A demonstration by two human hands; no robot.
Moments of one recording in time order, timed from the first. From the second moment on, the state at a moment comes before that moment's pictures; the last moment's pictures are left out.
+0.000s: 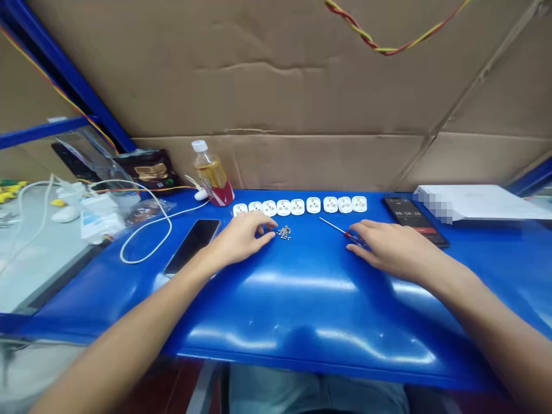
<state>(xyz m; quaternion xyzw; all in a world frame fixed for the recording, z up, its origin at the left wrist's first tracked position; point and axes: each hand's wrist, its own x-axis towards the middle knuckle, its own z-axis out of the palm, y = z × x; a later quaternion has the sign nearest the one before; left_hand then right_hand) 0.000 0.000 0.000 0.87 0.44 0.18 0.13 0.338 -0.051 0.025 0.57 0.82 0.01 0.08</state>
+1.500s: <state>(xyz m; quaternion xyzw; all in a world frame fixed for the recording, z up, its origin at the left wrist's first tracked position) -0.013 -0.013 0.034 0.85 0.52 0.05 0.11 0.327 -0.050 0.012 0.47 0.87 -0.15 -0.08</state>
